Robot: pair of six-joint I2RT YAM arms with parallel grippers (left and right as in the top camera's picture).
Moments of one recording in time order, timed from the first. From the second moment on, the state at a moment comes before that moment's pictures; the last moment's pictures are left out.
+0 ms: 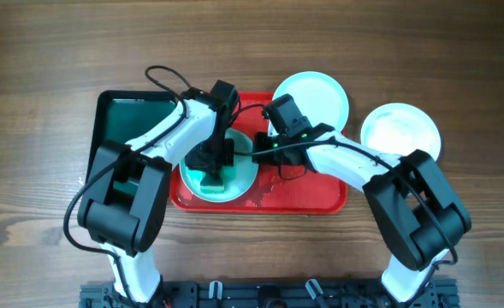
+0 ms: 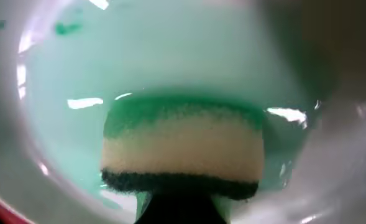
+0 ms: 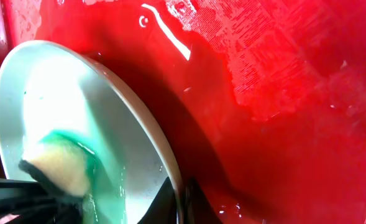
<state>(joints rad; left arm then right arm) -0.43 1.97 1.28 -1.05 0.03 -0.38 0.58 1.90 1.04 -0.23 -0.33 0.66</state>
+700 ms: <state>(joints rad) -0.37 1.97 1.27 -0.62 -0.10 -0.44 0.55 1.90 1.04 -0.23 -0.32 0.69</state>
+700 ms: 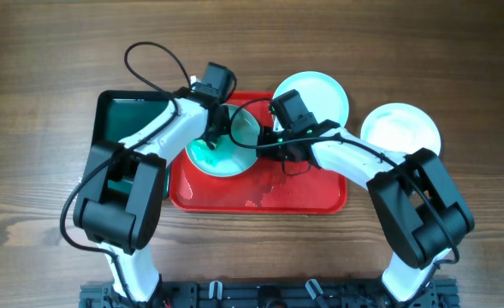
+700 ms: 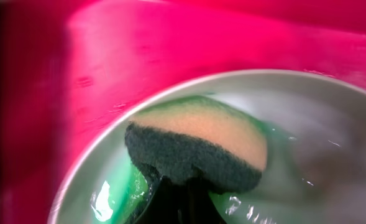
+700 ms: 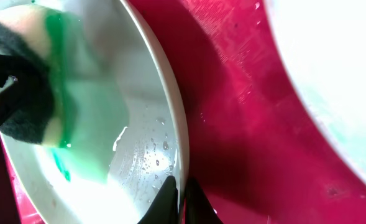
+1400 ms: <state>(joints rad) -0.29 1.98 1.31 -0.78 0.00 -0.79 0.56 1.90 1.04 -0.22 -0.33 0.68</state>
